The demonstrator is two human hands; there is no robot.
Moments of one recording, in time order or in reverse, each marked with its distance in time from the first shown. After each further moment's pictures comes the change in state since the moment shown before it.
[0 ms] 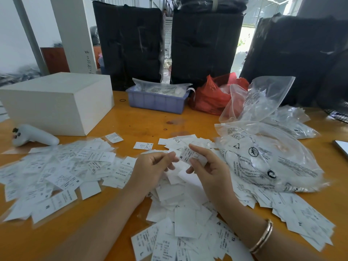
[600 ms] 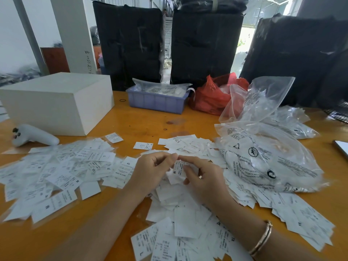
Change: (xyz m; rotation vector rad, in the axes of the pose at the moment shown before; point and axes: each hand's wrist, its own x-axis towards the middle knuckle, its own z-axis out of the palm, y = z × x) left_hand -0.001 0.001 -0.001 0.055 -0.035 0.093; right_hand -0.002 0.005 0.004 -0.213 -0.150 0.007
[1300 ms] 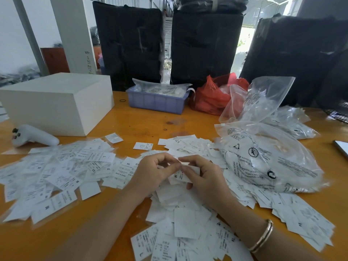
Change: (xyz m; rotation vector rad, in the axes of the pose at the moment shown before) left_hand 0.000 -0.002 0.001 0.009 -0.066 -0.030; right_hand 0.003 0.000 -0.003 0.105 -0.064 0.062
